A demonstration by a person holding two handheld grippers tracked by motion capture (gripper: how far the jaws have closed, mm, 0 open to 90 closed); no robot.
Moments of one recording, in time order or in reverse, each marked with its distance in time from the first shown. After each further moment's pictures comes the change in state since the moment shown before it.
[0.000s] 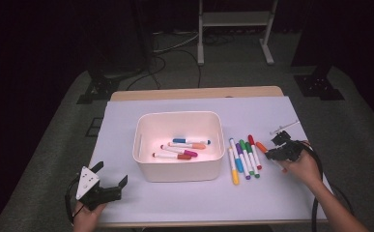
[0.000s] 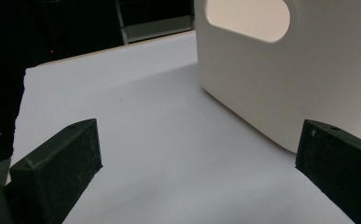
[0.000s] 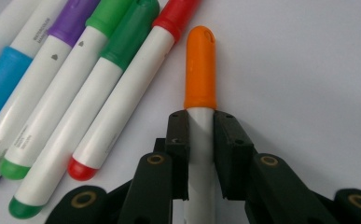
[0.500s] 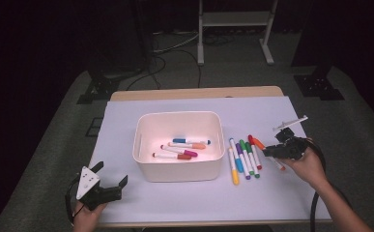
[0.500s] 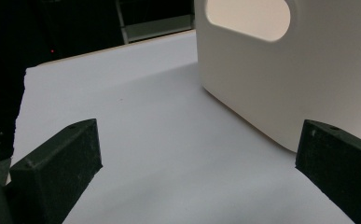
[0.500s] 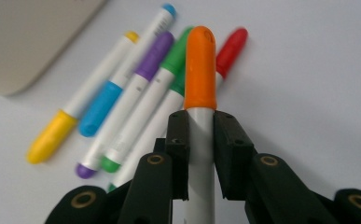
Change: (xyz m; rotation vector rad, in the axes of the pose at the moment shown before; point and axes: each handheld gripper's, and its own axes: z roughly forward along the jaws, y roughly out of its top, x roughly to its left) left arm 0.000 0.000 0.000 0.003 0.001 0.003; right arm 0.015 0.008 -0.039 -0.093 0.111 -0.010
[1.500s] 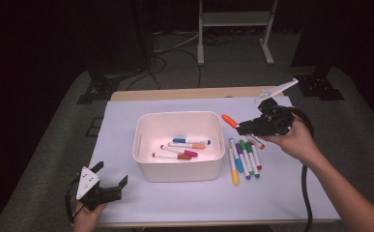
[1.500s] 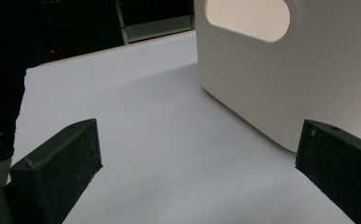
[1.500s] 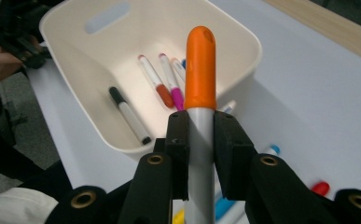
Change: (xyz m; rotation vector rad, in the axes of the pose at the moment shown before) left arm 0.000 0.000 0.000 -0.002 0.000 -0.001; right arm 0.087 0.099 -0.082 -0.146 0.235 -0.227
